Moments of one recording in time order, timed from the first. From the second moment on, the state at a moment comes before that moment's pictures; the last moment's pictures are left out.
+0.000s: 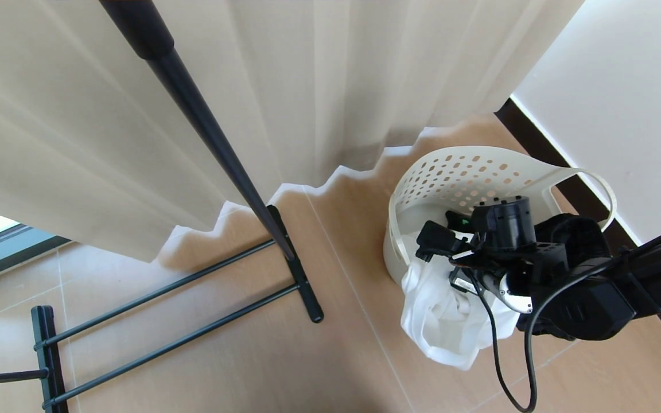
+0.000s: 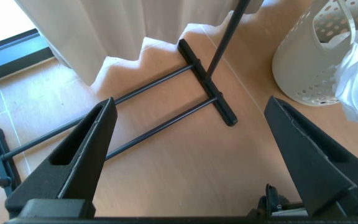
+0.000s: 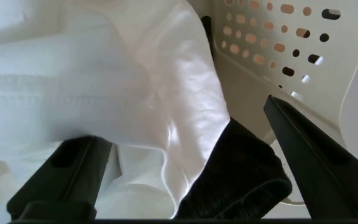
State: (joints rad) left arm 0.00 0.00 0.00 -0.06 -0.10 0.00; right arm 0.46 1.94 -0.90 -0.50 -0.57 -0.83
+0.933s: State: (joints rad) left arm 0.00 0.00 0.00 -0.06 -0.10 0.00; right arm 0.52 1.50 -0.68 -0.51 -0.51 -0.57
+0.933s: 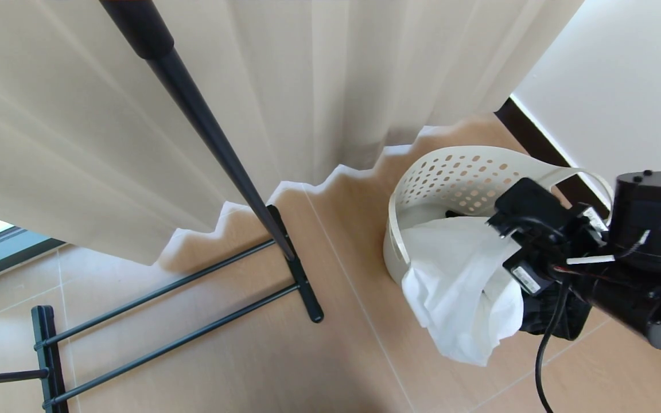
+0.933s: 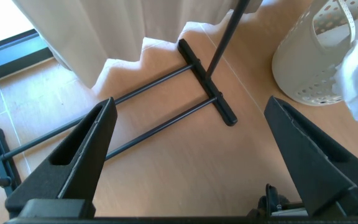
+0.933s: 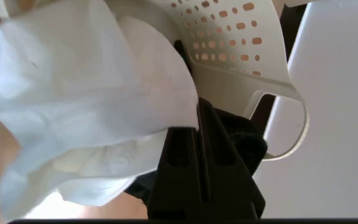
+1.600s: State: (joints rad) left arm 0.00 0.00 0.00 -0.06 -0.10 0.00; right arm 0.63 1.18 -0.58 -0.50 -0.33 -0.23
